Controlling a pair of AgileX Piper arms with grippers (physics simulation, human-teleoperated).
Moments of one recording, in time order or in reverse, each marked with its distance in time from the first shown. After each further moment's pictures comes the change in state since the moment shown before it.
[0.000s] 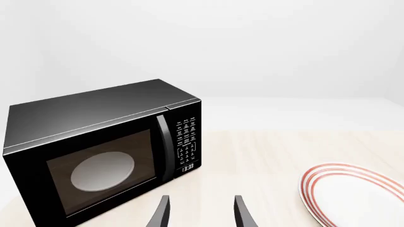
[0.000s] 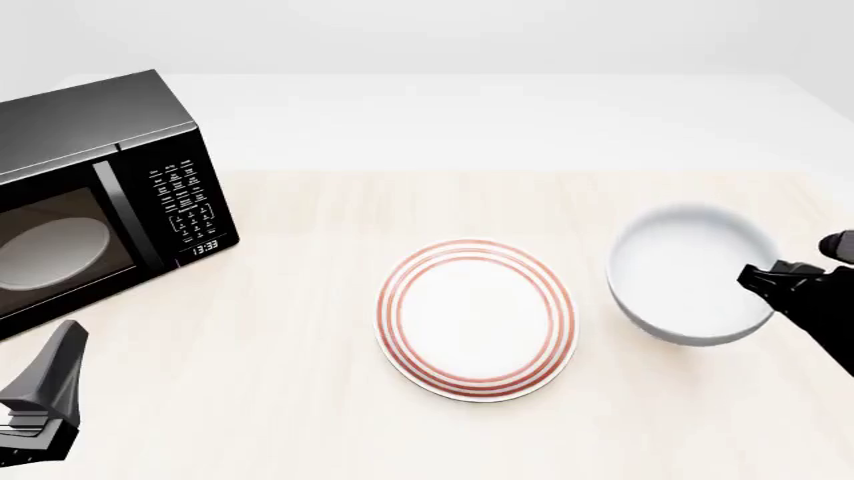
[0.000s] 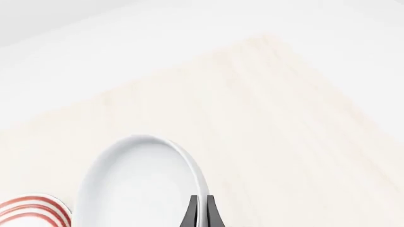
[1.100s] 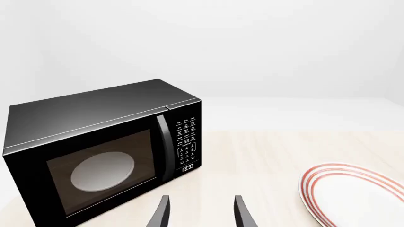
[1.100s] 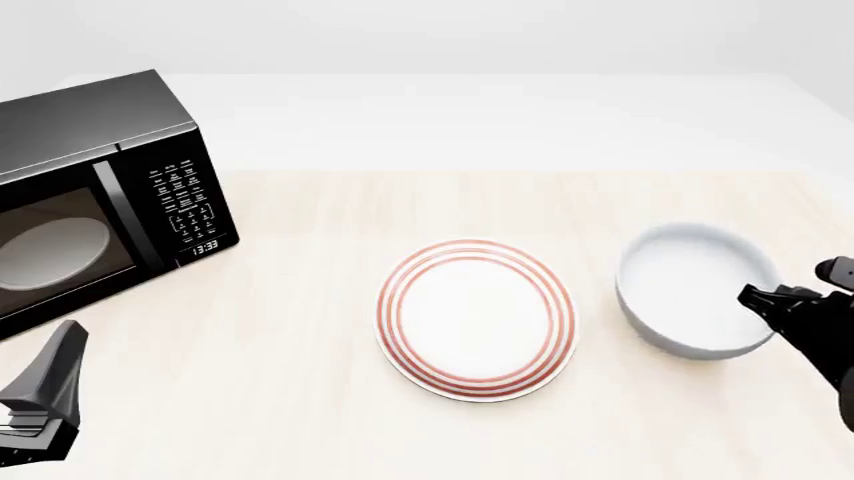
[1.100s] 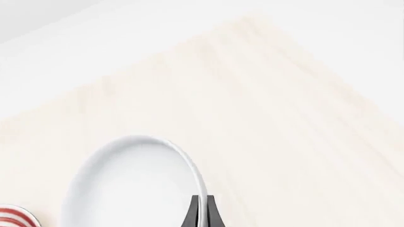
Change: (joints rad) left arm 0.000 0.000 0.000 0.000 0.000; right arm -0.051 0.180 0.030 -0.170 0.016
